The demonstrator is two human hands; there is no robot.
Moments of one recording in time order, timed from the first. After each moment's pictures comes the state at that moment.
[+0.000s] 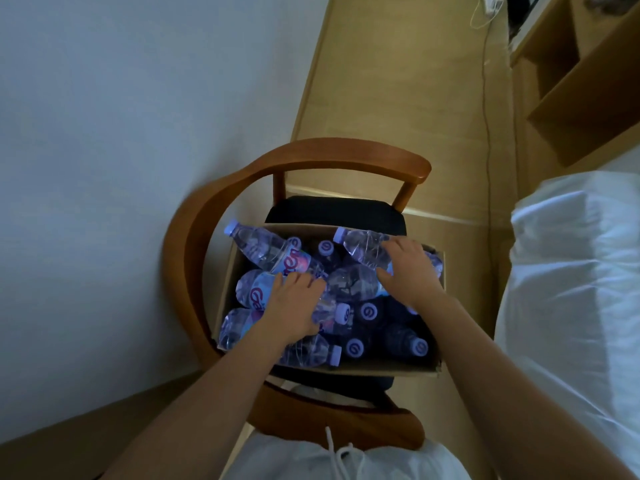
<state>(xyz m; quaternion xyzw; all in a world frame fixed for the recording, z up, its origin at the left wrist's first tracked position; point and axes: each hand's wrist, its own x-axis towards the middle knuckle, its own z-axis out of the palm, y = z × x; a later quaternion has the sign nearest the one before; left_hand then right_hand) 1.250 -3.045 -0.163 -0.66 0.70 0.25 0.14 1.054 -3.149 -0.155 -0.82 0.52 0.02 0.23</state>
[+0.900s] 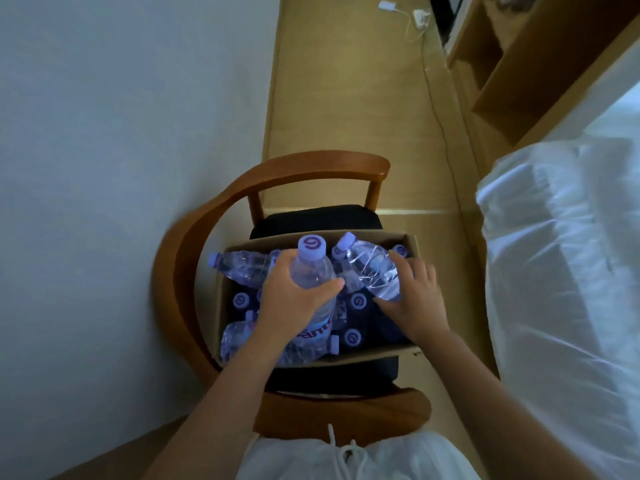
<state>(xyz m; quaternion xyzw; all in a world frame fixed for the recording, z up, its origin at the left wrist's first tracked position) 1.223 -3.030 -0.084 -0.68 0.45 0.42 -0.40 1.019 -3.060 -0.136 -0.74 0.63 -0.10 0.21</state>
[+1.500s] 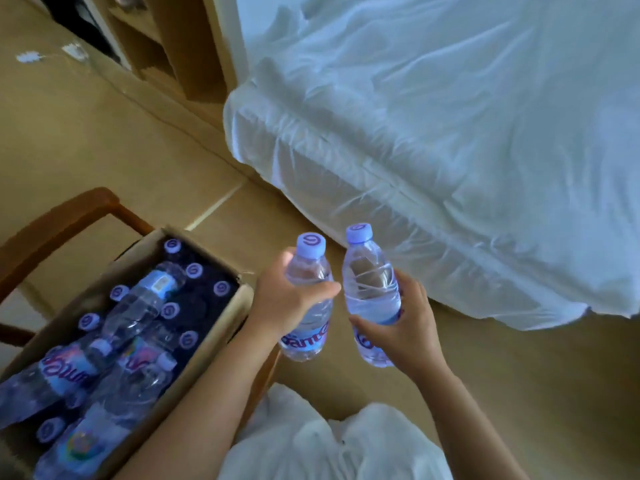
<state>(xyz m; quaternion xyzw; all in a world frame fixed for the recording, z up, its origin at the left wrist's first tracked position) 0.999 -2.920 -0.069 -0.40 0.64 0.64 -0.15 0.900 -2.763 -0.083 -0.28 0.83 -0.45 0.17</state>
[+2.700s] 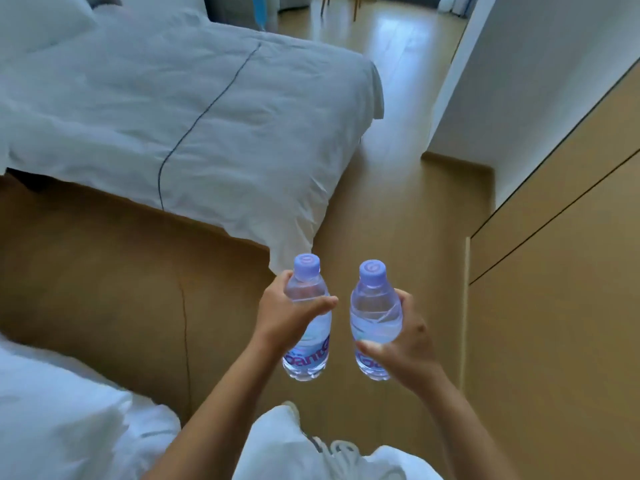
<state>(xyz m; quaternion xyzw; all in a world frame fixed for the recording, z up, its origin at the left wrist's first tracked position) 0.616 -2.184 -0.071 0.29 0.70 0.53 0.38 0.801 -2.135 -0.070 0.51 0.72 -0.41 -0.23</state>
